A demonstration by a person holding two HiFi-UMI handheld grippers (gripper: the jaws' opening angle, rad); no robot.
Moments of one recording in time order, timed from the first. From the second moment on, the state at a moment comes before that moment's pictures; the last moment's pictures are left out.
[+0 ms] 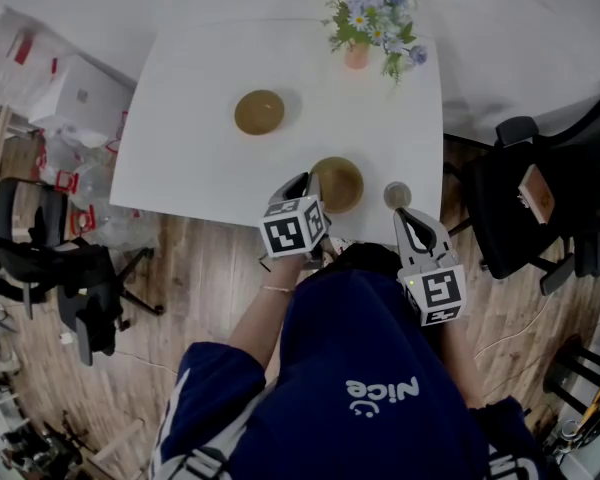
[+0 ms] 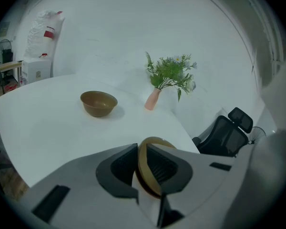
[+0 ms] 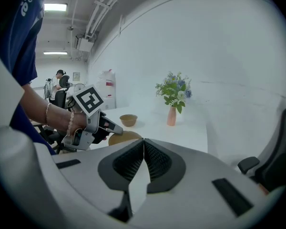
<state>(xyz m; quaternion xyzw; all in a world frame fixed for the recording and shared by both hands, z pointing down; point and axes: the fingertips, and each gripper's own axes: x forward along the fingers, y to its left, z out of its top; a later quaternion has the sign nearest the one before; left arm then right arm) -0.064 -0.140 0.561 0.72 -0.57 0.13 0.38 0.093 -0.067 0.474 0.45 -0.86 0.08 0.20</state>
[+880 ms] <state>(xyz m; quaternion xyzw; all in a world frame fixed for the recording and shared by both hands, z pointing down) -0.163 -0.172 0.514 0.68 -0.64 0.05 0.35 0.064 -0.099 0.475 0.42 -0.88 0.08 0.20</state>
